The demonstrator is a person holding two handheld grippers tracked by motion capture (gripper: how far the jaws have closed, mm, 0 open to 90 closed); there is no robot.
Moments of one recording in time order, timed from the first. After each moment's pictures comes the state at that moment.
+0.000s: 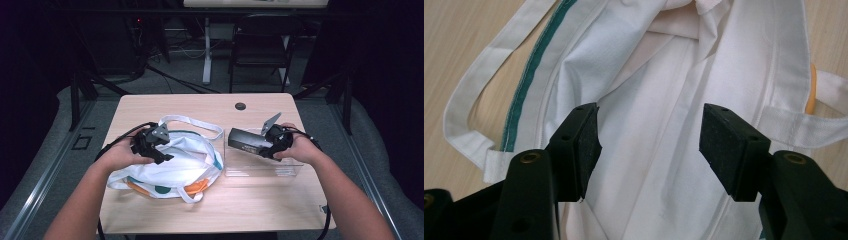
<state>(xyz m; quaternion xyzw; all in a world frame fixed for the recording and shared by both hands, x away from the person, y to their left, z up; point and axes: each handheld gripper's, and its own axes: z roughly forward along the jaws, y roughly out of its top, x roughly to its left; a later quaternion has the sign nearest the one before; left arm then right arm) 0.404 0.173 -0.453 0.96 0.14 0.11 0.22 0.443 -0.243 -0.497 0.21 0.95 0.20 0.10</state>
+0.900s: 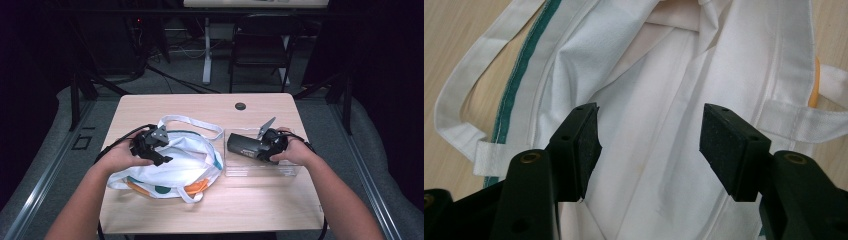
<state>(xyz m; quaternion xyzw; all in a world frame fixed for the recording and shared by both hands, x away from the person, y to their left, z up) 0.402 0.175 -0.459 0.96 0.14 0.11 0.22 0.454 -0.240 -0.529 0.21 0.96 0.19 0.08</state>
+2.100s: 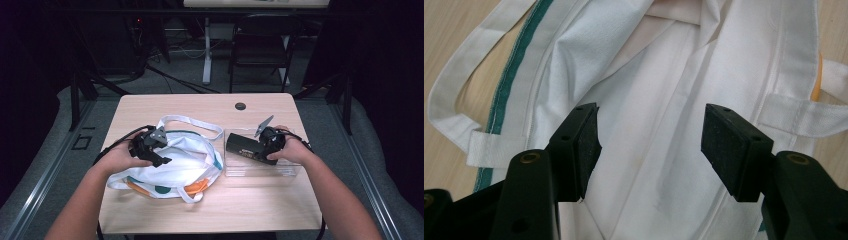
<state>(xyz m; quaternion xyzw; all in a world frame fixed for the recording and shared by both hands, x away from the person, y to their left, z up) 0.402 0.180 -0.462 0.96 0.15 0.11 0.22 0.457 -0.233 -0.524 0.23 0.95 0.19 0.09</state>
